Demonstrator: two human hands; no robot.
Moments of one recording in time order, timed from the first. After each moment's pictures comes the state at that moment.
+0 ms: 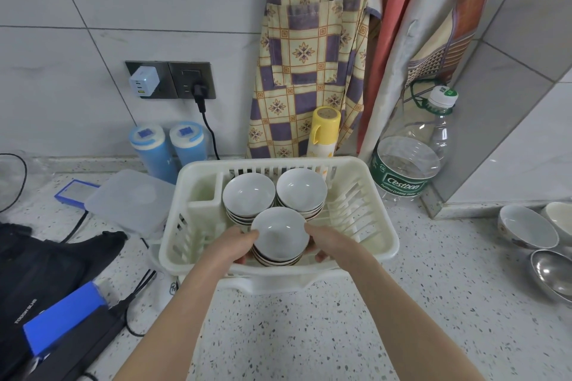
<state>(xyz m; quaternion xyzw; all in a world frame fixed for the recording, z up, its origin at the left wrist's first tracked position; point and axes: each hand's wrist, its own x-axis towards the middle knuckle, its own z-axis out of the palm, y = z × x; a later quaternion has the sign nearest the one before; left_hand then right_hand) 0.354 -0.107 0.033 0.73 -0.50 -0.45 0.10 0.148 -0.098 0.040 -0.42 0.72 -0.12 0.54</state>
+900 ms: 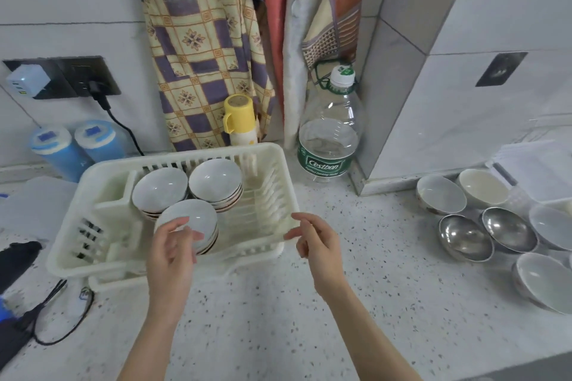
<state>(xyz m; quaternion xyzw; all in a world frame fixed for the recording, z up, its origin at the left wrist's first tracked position) 0.248 -0.009 0.058 0.57 -0.45 -0.38 0.57 0.025 0.008 0.046 -0.35 0.55 -0.58 0.49</state>
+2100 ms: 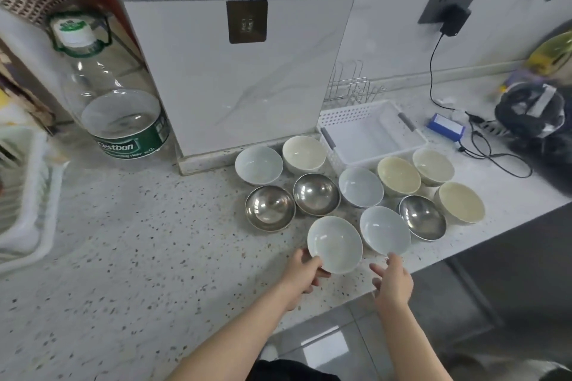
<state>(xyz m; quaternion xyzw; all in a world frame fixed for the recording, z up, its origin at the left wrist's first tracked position) -0.314 0.124 -0.039 0.52 -0.43 -0.74 0.07 -0.461 0.208 -0.027 0.15 0.76 -0.55 0.30</state>
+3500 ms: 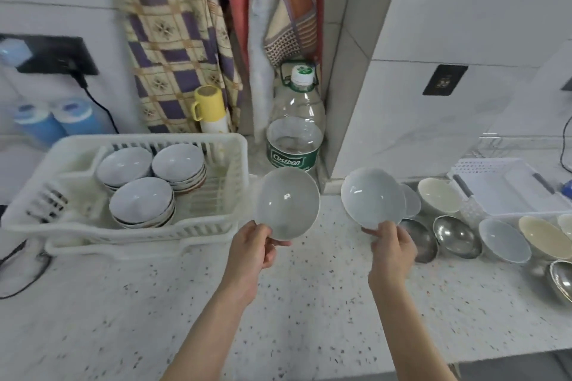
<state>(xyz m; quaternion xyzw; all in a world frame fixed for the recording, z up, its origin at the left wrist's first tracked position) 0.049 0.047 0.071 0.52 -0.37 -0.64 0.44 -0.161 0.068 0.064 -0.15 0.66 -0.68 0.30</state>
